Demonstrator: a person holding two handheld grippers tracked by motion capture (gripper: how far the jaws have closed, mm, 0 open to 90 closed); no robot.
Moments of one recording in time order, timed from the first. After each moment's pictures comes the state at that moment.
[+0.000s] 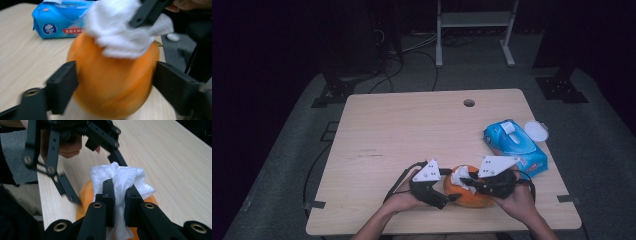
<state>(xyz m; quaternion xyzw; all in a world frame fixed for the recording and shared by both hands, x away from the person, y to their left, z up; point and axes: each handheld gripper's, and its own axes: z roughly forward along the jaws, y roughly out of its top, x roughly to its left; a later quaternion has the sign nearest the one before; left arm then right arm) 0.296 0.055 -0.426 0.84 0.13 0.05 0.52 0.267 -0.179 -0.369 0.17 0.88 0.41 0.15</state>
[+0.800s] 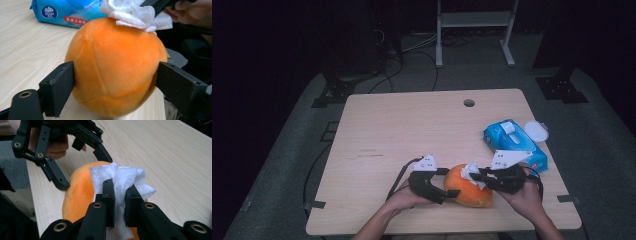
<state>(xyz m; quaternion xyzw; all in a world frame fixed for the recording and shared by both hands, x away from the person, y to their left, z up) 0.306 0.055 -0.437 0.83 0.18 -0.01 0.53 0.279 -0.204 -0.377 0.22 0.87 0.43 0.13</state>
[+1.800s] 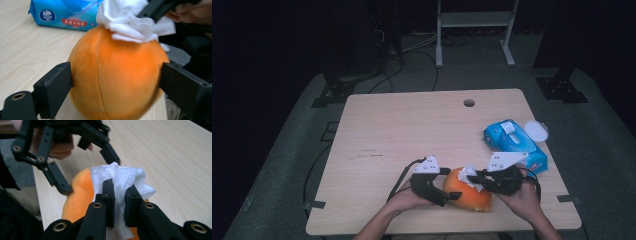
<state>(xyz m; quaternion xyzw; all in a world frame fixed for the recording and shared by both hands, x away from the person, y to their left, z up) 0.303 0.049 -0.436 0.83 0.18 0.00 0.52 0.276 -0.196 -0.378 0.21 0.87 0.42 0.12</state>
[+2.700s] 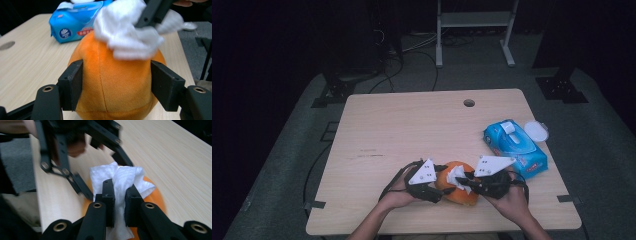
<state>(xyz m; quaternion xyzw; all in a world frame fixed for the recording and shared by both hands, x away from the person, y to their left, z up) 0.300 0.068 -0.427 0.85 0.08 0.12 0.51 0.270 -0.170 -0.379 0.19 0.87 0.43 0.14</state>
